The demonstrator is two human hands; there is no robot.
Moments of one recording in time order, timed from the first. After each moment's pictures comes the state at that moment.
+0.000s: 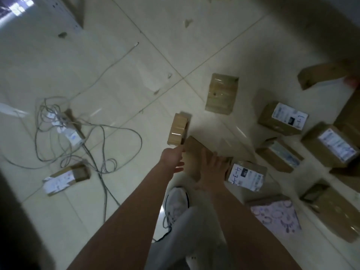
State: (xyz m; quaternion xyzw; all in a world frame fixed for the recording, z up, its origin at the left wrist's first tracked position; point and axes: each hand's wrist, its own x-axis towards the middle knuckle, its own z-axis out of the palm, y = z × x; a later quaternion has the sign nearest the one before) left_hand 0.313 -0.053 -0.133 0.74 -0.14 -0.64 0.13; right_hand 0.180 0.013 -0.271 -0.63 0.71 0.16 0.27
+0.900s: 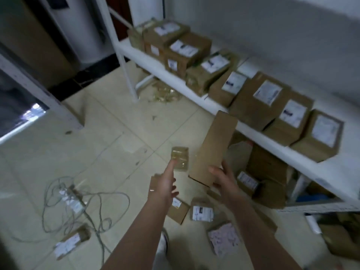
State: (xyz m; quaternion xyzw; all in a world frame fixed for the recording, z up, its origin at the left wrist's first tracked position) left_hand 0.209 -0.056 0.265 0.66 -0.15 -0.70 0.22; right_hand 0.032 -0.007 0.241 -0.24 0.59 -0.47 0.61
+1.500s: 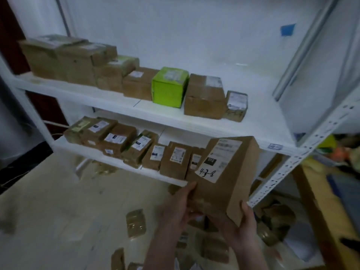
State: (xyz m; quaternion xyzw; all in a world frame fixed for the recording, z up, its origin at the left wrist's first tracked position) left_hand 0.079 0.017 0.578 0.40 -0.34 -0.84 0.14; right_hand -0.024 0.138 0.562 -0.05 0.40 -0.79 0.47
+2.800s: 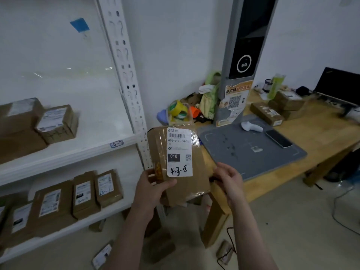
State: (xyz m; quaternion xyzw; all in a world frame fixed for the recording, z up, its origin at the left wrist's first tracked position) left_hand -0.185 0.244 0.614 0.27 -0.65 -0.70 0.04; right_hand -0.281 0.452 0.558 0.14 0.67 -0.72 0.08
